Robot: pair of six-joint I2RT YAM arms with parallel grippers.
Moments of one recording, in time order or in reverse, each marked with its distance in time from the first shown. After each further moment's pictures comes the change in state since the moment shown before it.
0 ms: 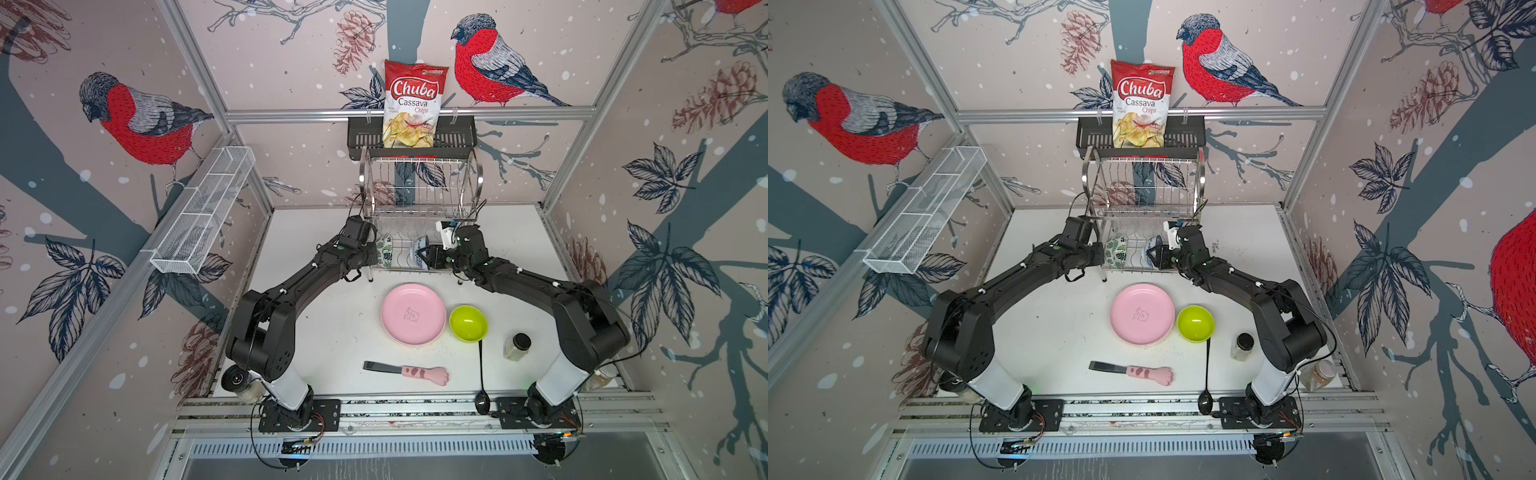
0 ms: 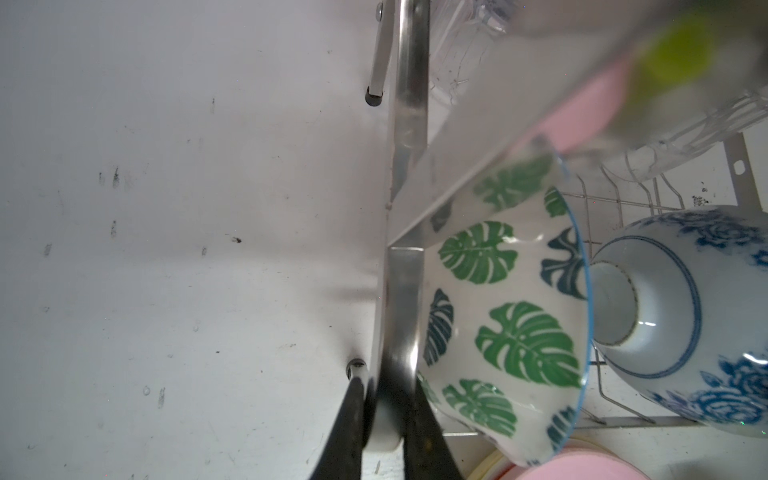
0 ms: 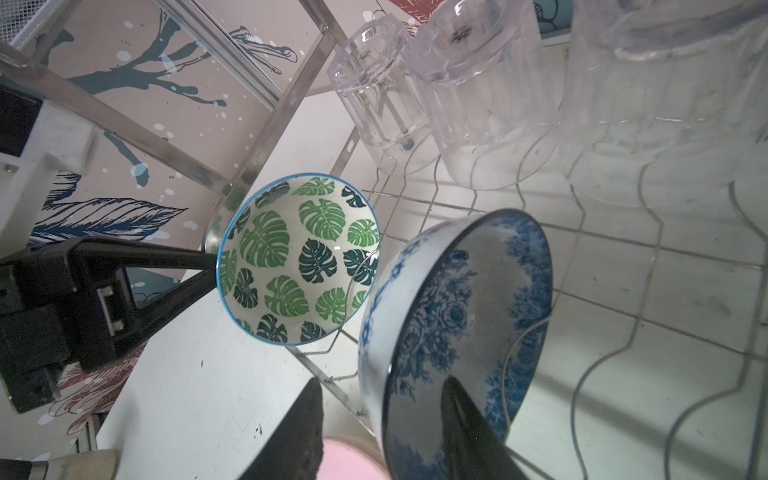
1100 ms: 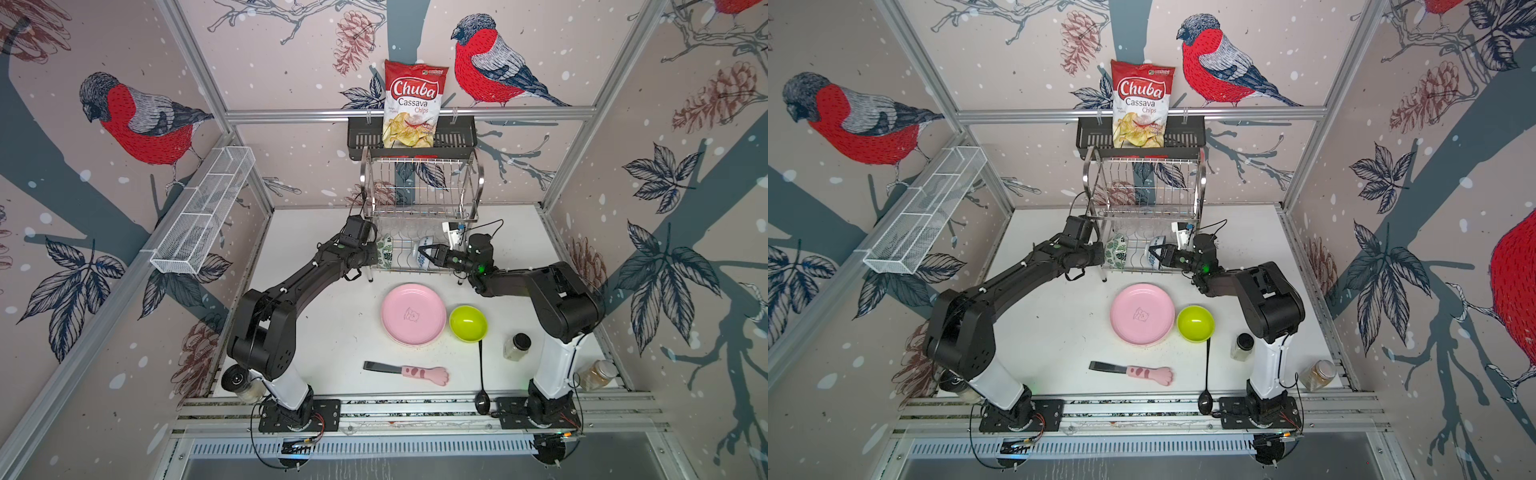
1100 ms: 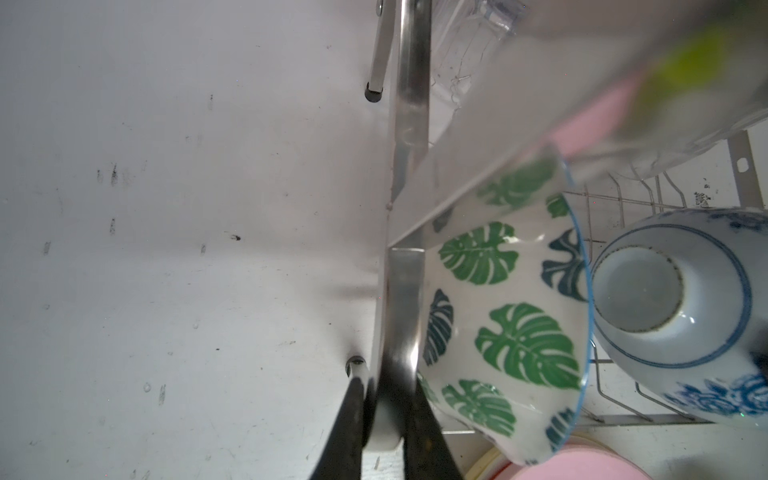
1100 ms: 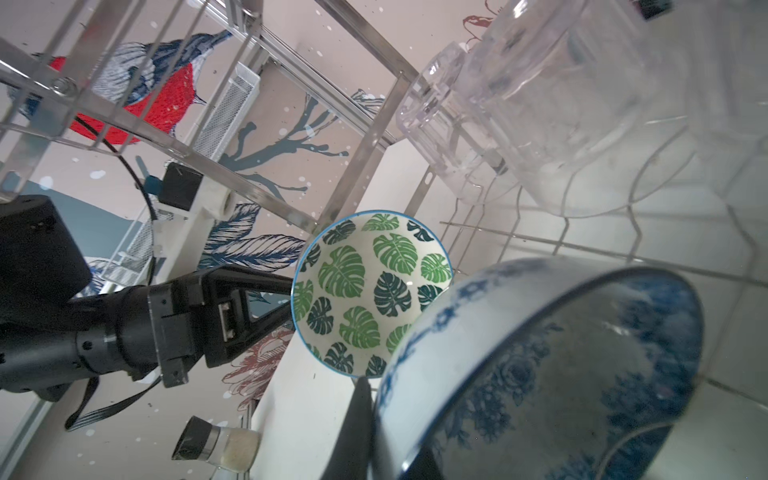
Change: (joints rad) left arm 0.000 0.010 0.020 -0.023 0.005 -0.001; right arm -0.113 0.219 -0.135 0.700 -0.386 0.348
